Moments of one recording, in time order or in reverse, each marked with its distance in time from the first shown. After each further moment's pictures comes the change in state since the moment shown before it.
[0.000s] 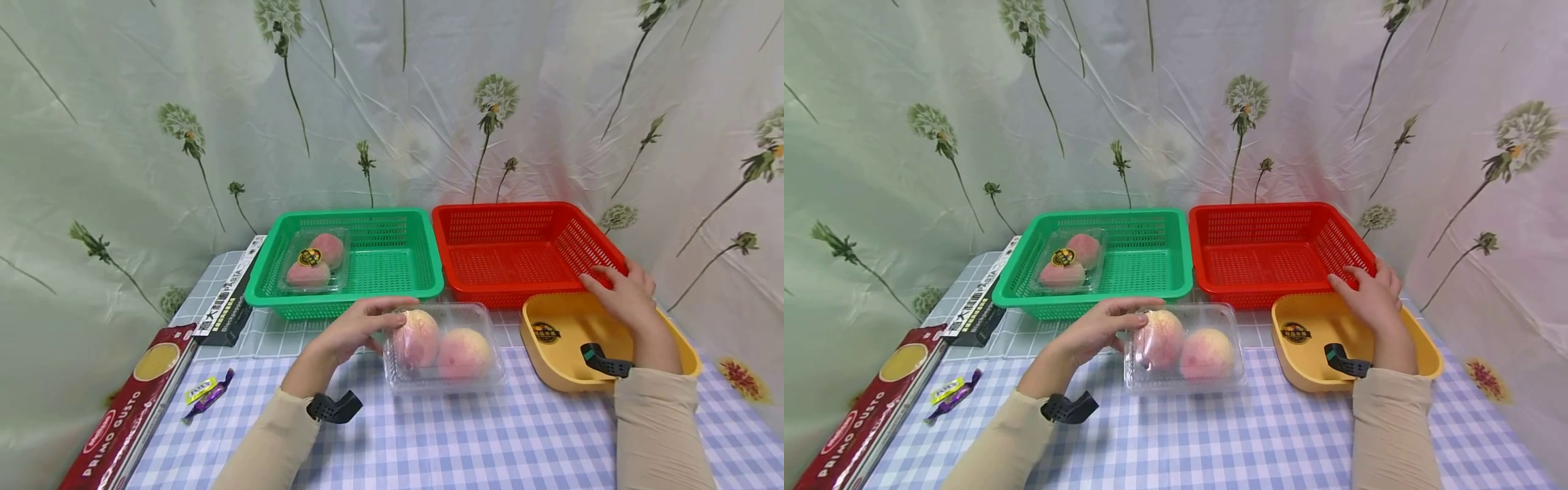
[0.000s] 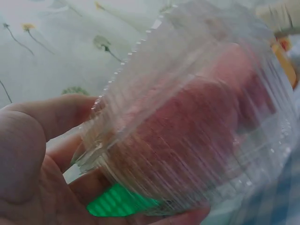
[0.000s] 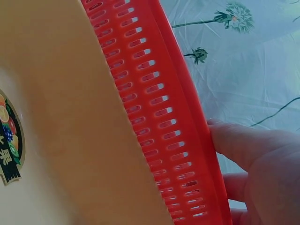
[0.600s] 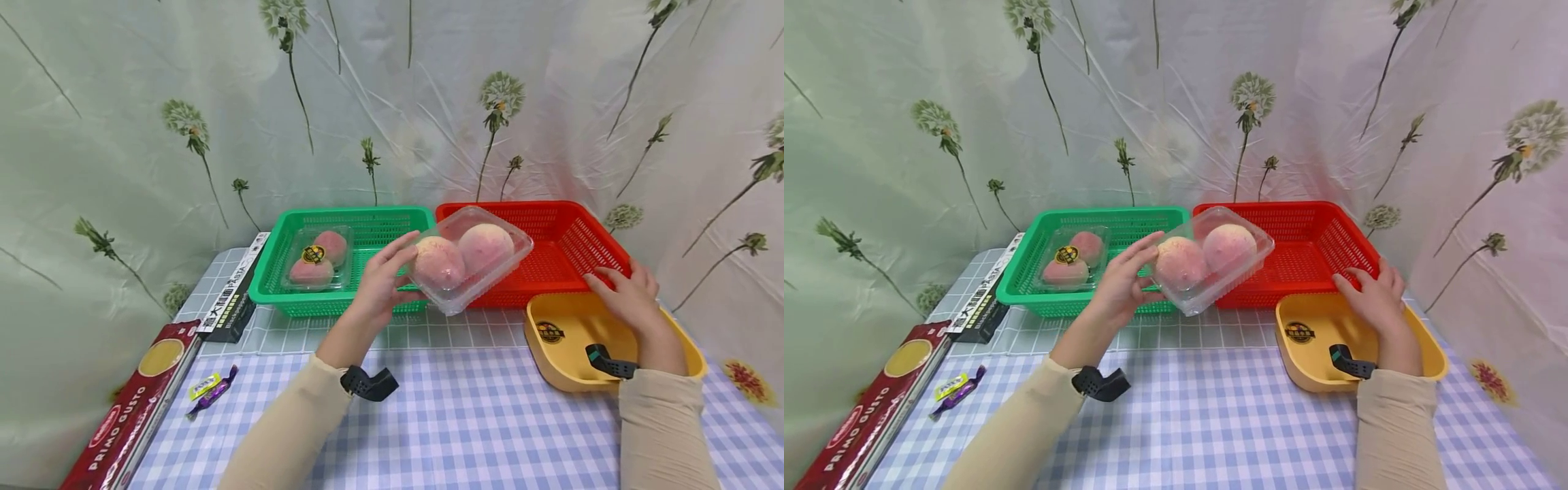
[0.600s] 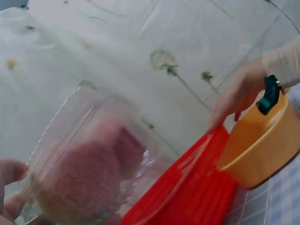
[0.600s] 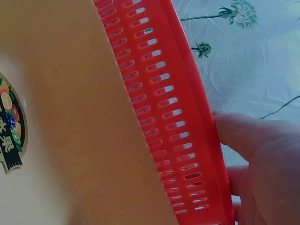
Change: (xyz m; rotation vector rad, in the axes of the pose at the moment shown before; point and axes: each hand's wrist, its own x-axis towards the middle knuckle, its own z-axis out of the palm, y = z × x) left_hand 0.039 0.060 0.026 -0.484 0.359 0.101; right_hand -0.001 -0.001 0.002 0.003 -0.026 -0.016
